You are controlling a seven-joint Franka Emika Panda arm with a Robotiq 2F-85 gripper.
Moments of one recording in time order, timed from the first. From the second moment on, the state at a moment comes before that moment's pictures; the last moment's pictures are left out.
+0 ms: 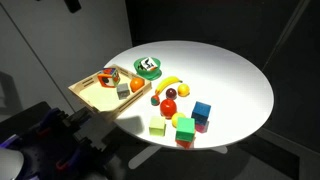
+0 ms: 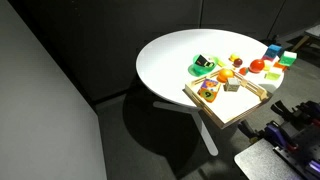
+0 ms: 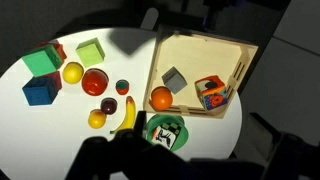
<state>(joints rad) -0.04 -0.90 -0.37 -2.59 -0.03 1.84 -0.48</state>
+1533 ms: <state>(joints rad) -0.09 -0.58 -0.29 -2.45 -0.03 1.93 -0.26</state>
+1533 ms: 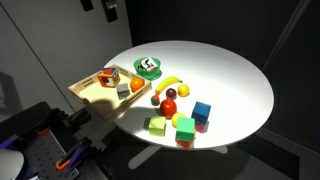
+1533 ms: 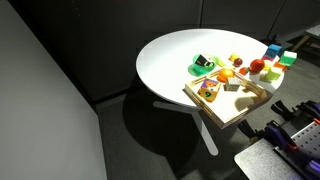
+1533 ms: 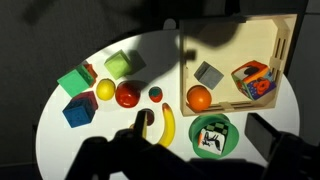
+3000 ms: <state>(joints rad) -0.15 -0.04 -0.23 -2.20 -0.11 2.13 -0.15</state>
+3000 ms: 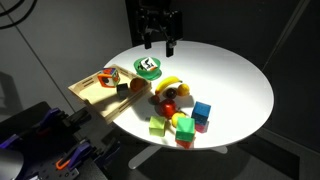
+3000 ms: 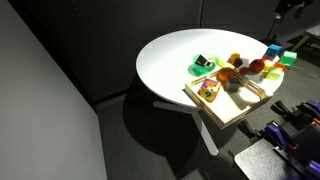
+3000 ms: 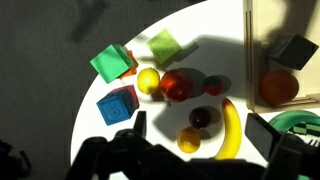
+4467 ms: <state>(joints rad) -0.15 0.11 -0.18 -2.16 -0.06 2.28 -0.14</state>
